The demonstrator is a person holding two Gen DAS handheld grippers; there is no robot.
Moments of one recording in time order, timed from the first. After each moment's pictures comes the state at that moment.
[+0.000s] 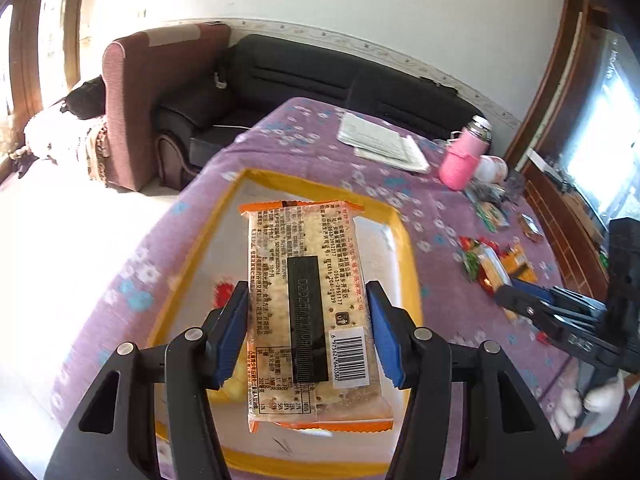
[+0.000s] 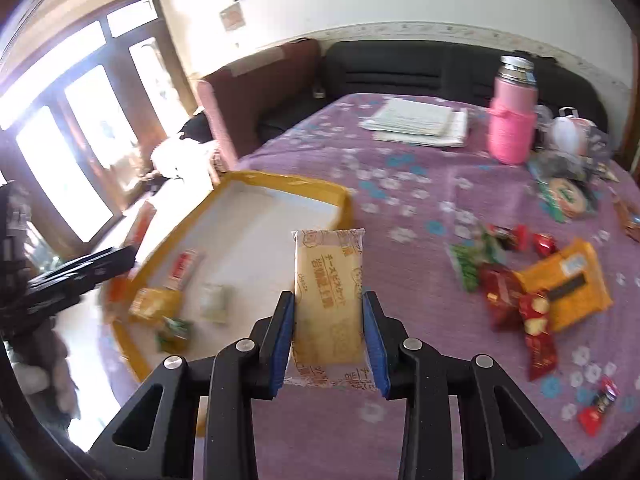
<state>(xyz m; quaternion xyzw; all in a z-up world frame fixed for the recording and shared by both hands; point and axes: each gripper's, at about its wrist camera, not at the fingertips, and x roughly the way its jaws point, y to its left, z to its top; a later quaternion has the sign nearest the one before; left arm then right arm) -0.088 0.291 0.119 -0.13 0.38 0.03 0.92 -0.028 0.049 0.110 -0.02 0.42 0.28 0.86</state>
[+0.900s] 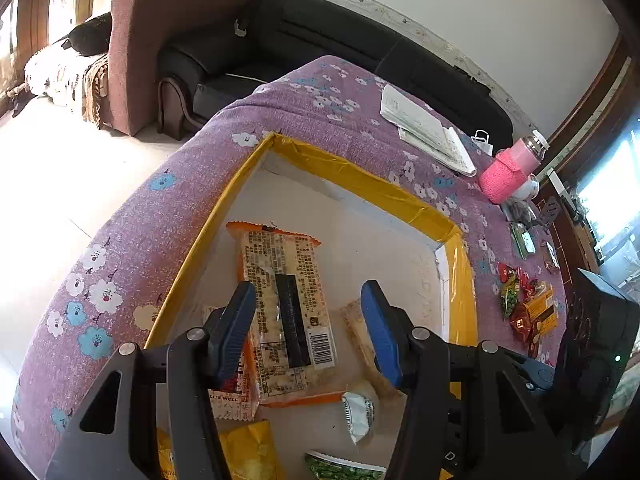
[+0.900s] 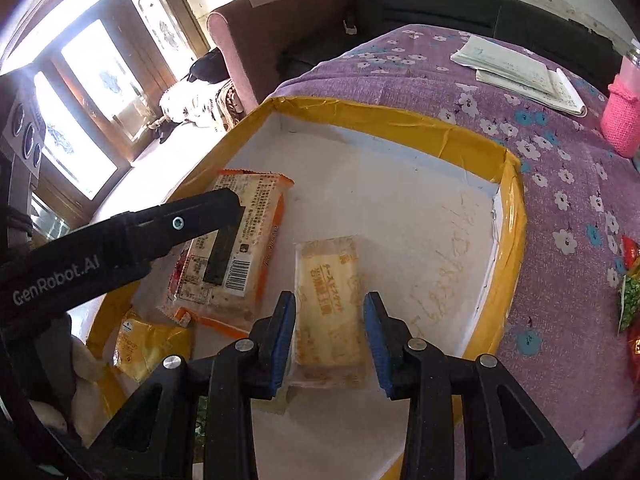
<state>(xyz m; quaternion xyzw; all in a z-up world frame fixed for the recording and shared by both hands) -0.017 0.335 0.061 -0.21 0.43 0.03 0.88 0.021 0.195 0.025 -0.06 0.50 0.30 0.81</state>
